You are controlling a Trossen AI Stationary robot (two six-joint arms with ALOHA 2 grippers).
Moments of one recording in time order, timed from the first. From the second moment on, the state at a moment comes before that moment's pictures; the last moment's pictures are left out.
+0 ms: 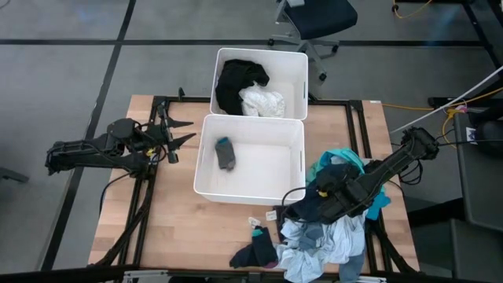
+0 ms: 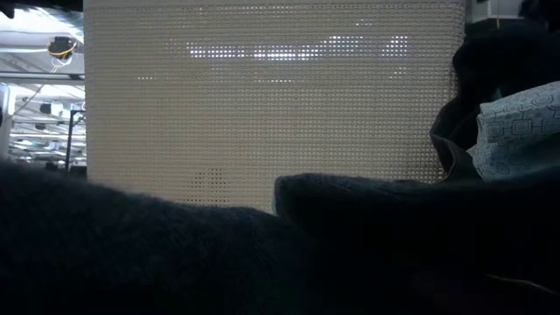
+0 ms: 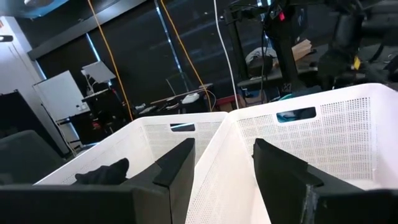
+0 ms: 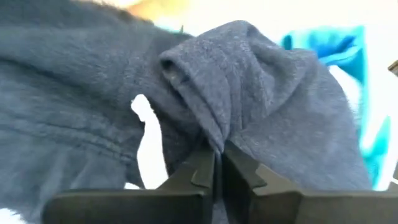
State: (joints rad) left arm 0.10 0.39 0.51 -0.04 -0.22 0.36; right arm 0.64 1.49 1.31 -1.55 0.26 1.18
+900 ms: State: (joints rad) left arm 0.10 0.39 0.51 -0.04 -0.22 0.37; right arm 0.60 1.45 1.91 -1.57 0.78 1.00
